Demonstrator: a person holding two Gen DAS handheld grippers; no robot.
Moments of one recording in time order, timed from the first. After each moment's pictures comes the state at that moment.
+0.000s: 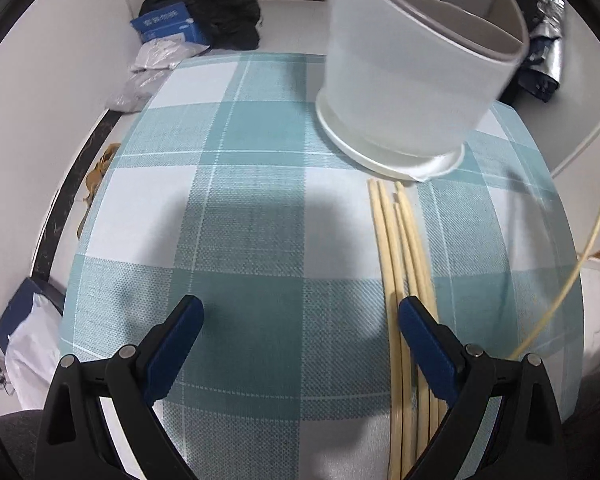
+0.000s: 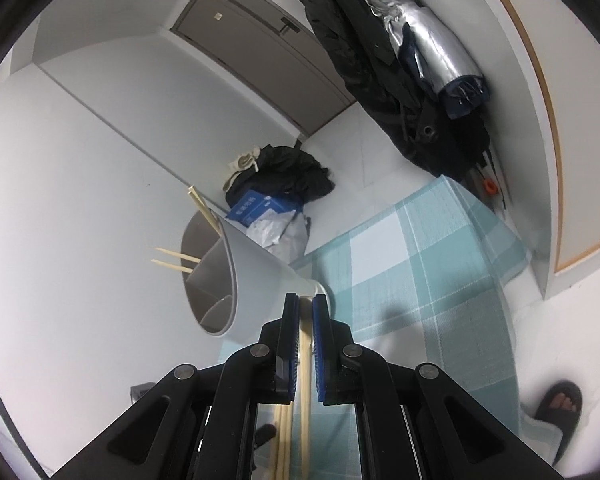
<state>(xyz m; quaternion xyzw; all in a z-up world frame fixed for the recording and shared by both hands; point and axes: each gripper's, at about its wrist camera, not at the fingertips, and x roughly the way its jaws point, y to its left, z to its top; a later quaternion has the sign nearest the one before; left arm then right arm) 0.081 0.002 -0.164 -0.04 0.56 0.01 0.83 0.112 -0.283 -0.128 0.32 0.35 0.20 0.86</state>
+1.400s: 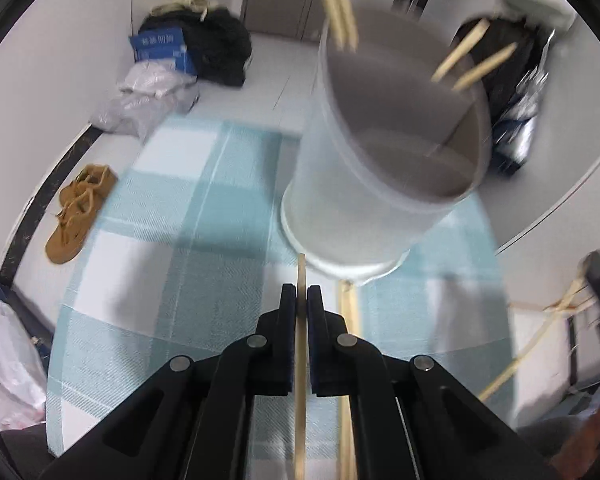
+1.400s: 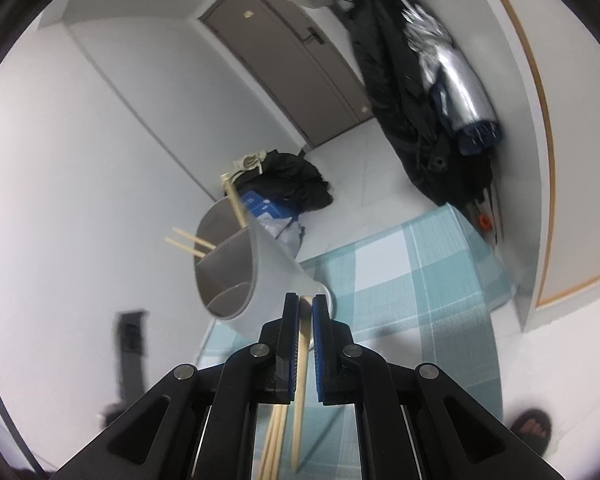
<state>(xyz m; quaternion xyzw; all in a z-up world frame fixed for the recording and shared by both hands) 0.084 0.009 -0.115 -0.12 0.47 -0.03 0.87 0.078 -0.265 -0.099 0.24 0.32 0.20 0.90</state>
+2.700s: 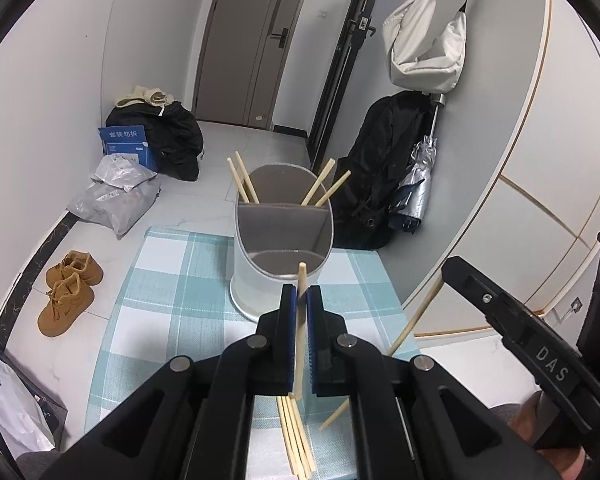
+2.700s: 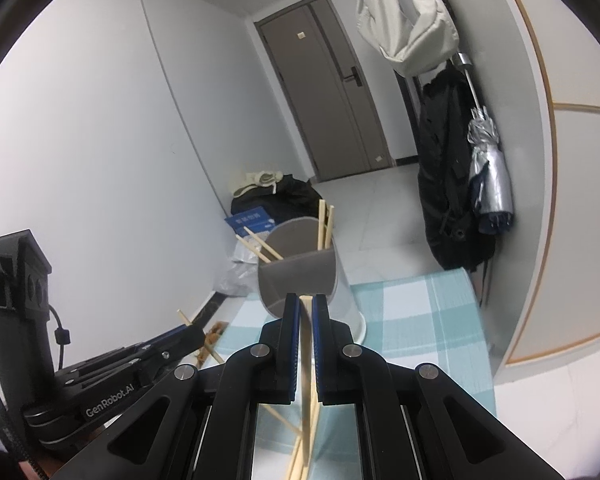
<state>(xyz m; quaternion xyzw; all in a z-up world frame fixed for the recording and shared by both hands) 0.031 -0.007 -0.020 -0.10 0.33 -0.11 0.93 0.017 -0.198 -0.029 0.13 0.25 0.18 0.94</state>
